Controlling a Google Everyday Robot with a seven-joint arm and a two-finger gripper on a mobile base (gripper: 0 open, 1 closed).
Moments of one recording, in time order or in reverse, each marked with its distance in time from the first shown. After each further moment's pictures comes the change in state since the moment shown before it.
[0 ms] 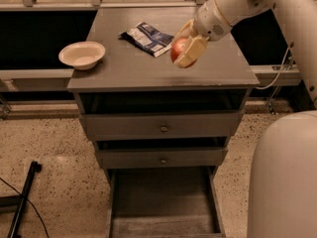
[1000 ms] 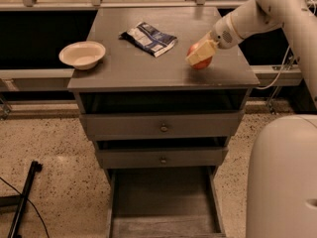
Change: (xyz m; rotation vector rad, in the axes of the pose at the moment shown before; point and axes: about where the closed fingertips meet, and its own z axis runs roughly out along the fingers) arm 0.082 -0.053 -0.004 0.189 0.005 0.444
